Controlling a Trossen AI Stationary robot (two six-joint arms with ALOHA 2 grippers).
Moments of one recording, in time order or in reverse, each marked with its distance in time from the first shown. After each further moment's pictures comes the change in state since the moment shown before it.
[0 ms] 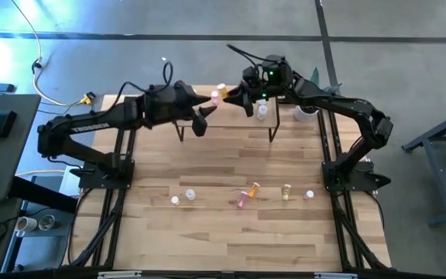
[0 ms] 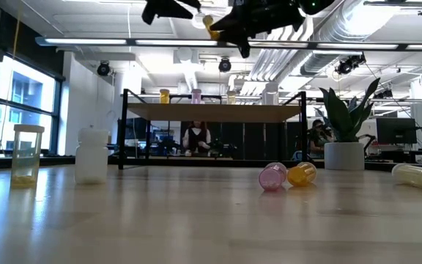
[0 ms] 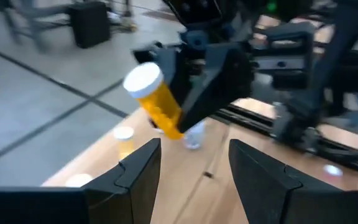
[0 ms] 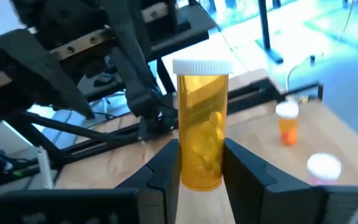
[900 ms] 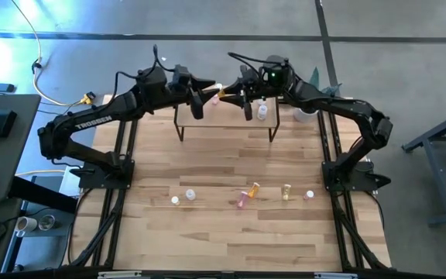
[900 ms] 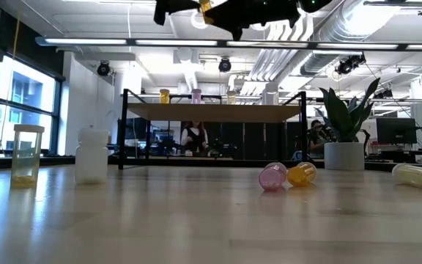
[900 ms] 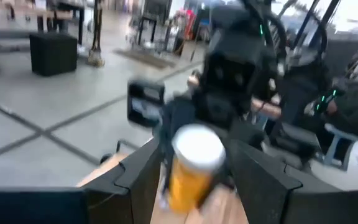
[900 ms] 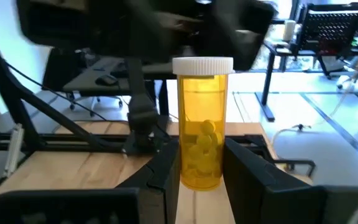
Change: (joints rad) left arm 0.162 0.023 0.000 0.261 0.253 -0.079; right arm 0.040 -0.001 0.000 0.144 -0.008 -0.241
